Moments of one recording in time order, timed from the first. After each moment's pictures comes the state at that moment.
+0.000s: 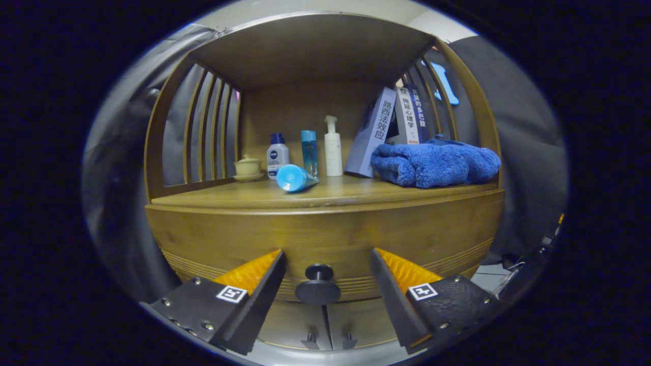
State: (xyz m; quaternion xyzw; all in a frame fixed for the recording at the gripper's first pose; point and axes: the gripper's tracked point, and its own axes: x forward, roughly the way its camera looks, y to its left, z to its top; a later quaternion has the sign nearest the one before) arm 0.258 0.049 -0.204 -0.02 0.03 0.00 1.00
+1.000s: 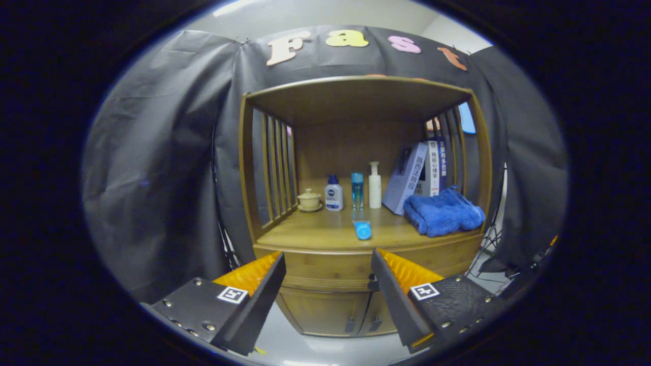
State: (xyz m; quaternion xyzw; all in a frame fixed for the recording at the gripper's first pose) arm 0.090 0.139 -0.052 -0.02 0.02 0.07 1.00
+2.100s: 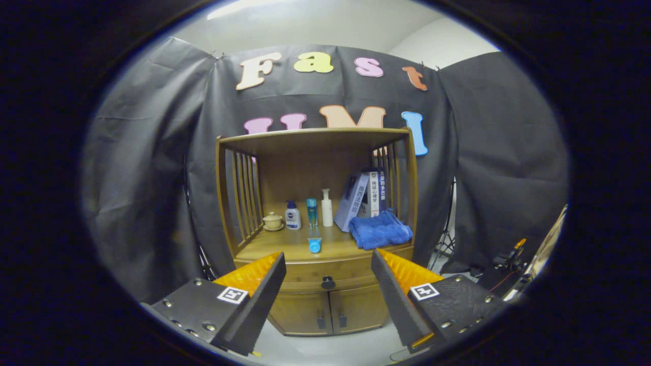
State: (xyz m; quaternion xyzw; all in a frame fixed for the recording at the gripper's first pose) arm -0.001 0.069 0.010 -0.01 -0.01 -0.03 1.00
